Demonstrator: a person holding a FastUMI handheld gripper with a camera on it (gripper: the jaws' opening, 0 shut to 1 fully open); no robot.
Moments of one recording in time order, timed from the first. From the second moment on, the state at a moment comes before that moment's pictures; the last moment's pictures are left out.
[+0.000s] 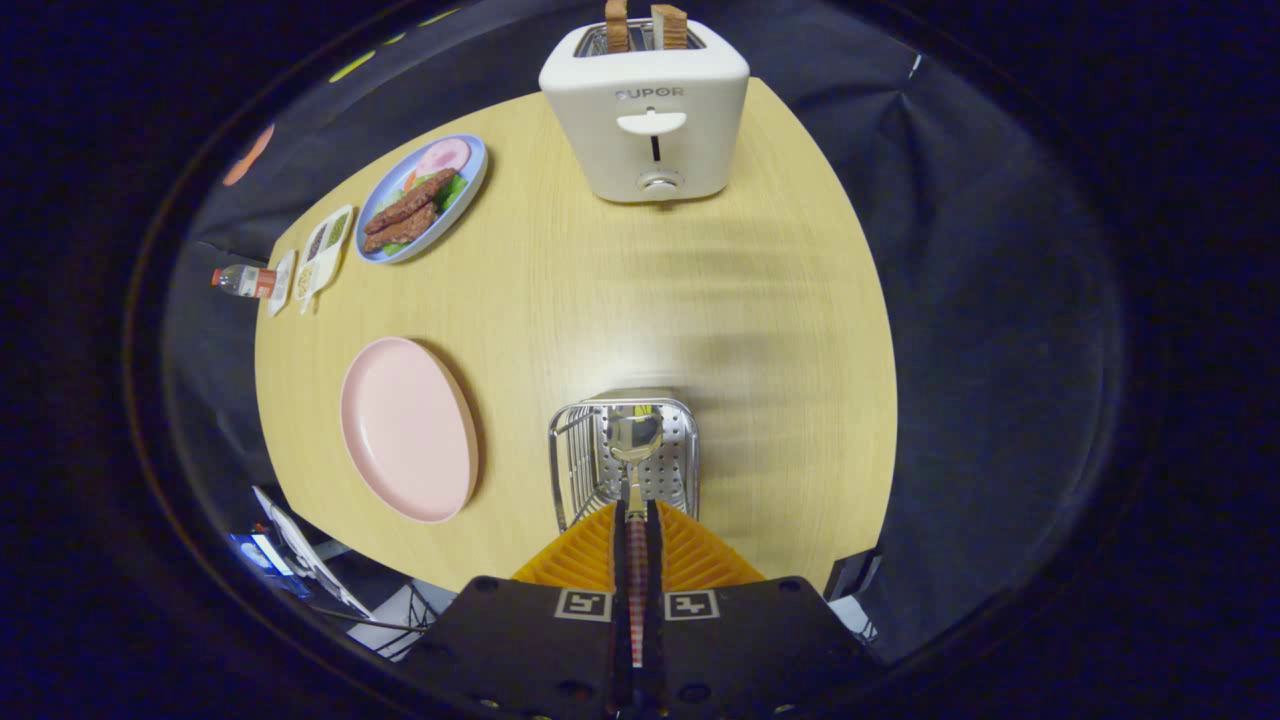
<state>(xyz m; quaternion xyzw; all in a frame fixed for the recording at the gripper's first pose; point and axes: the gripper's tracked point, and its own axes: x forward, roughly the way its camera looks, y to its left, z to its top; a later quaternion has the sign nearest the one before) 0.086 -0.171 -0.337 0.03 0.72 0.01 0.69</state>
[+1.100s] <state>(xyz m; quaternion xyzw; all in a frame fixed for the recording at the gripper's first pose) 0.086 -0.061 -0.157 -0.04 0.38 0.07 0.92</state>
